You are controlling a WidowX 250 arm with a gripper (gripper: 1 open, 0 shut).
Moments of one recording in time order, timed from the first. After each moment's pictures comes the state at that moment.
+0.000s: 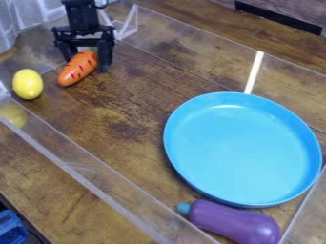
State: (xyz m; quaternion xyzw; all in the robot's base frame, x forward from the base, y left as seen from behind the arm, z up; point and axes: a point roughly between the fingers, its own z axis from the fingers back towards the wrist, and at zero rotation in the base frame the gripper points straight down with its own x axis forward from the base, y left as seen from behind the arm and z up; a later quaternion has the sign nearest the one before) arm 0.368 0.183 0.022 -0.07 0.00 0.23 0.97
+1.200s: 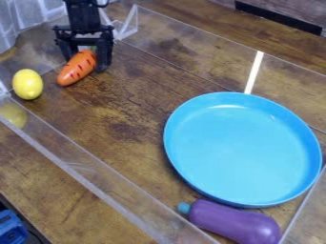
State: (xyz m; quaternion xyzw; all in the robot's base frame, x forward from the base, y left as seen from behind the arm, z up) arm 0.372 0.188 0.023 -0.08 0.03 0.18 0.98
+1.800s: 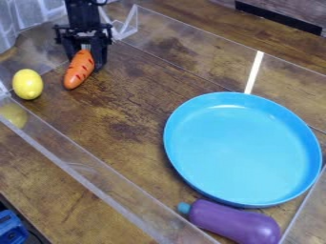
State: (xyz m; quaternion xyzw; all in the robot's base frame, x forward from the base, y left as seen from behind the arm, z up) arm 0.374 0.190 0.023 -0.08 0.03 0.17 0.98
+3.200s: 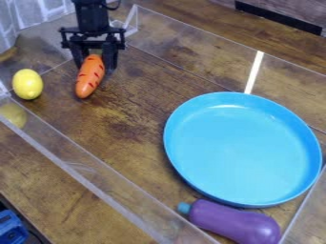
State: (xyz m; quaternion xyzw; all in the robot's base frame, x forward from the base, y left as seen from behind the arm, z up) arm 0.356 0.154 0.037 -0.07 0.05 0.21 0.97
